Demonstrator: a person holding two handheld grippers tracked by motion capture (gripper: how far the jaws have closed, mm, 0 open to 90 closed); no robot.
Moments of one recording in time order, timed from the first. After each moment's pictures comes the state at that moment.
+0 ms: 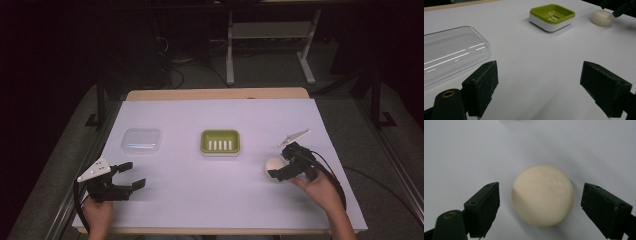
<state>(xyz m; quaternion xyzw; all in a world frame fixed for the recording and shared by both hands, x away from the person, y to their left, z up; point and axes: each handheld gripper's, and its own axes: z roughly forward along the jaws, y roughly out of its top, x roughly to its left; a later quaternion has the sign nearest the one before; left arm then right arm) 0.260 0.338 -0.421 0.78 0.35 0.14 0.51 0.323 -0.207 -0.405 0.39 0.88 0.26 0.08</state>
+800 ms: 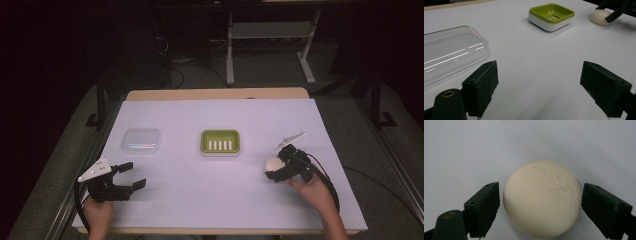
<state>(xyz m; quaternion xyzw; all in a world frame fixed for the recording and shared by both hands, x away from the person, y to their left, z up) 0.260 0.337 -0.421 0.78 0.35 0.14 0.51 0.328 -0.202 -0.426 0.41 0.88 0.25 0.08</state>
